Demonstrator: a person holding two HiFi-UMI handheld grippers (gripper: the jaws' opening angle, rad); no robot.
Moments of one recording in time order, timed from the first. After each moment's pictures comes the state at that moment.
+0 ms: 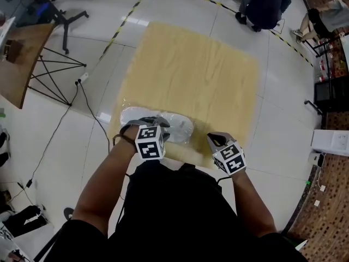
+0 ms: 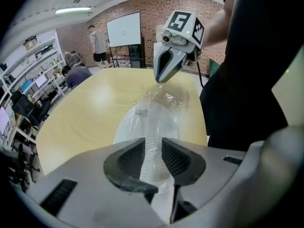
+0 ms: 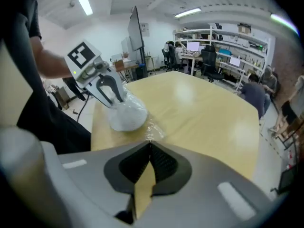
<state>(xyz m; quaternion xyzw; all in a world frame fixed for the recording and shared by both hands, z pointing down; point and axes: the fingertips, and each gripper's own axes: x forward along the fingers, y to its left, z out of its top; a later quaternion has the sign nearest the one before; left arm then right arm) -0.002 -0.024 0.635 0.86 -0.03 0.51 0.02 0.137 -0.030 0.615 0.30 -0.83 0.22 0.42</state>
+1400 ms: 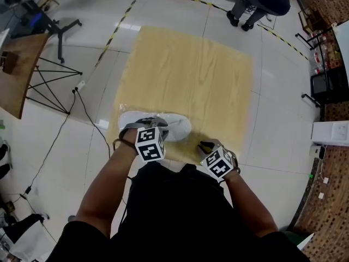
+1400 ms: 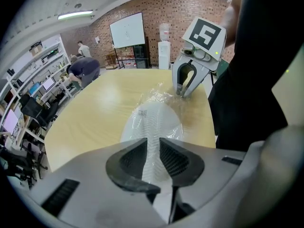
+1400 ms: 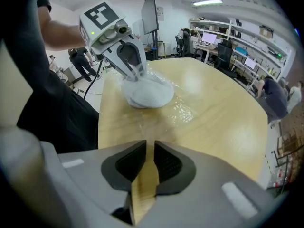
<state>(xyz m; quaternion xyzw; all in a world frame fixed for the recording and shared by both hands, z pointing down) 0.002 -0.039 0.634 0.85 -0.06 0.52 0.00 0.128 0.017 0.654 0.24 -0.80 0.19 0.52</state>
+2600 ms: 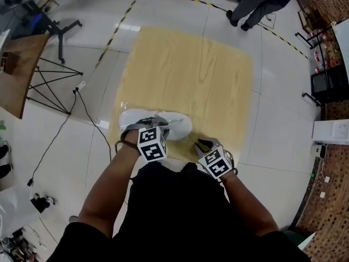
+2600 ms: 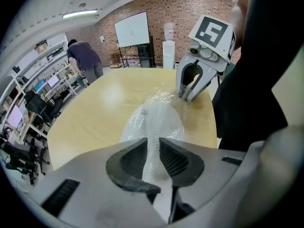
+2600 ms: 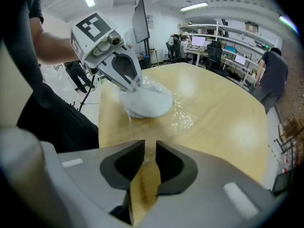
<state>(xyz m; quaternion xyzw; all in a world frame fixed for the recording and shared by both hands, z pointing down) 0.003 -0.038 0.636 0.85 -0.09 0.52 0.01 0.112 0.014 0.649 0.28 -0.82 0.21 0.46</state>
